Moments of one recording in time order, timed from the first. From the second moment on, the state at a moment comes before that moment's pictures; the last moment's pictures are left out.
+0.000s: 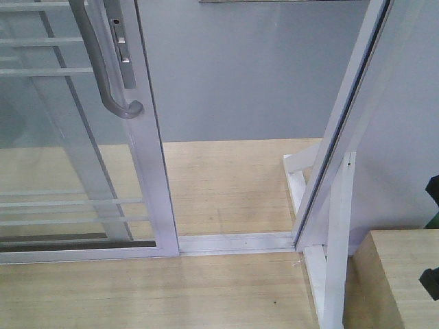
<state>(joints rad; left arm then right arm) -0.11 0.22 -0.29 -0.12 0.29 0.10 0.29 0.27 -0.28 0.06 0.21 -0.19</state>
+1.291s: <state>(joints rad) -0.11 0.22 -0.29 -0.12 0.32 0.10 0.29 0.27 -0.28 0.11 0.19 -0.15</state>
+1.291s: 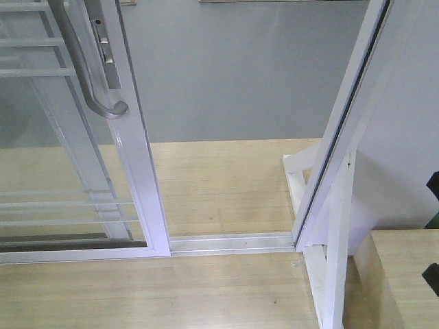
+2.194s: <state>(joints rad) -0.11 0.22 -0.29 -0.12 0.32 0.10 0.29 0.27 -0.28 0.11 0.19 -0.15</state>
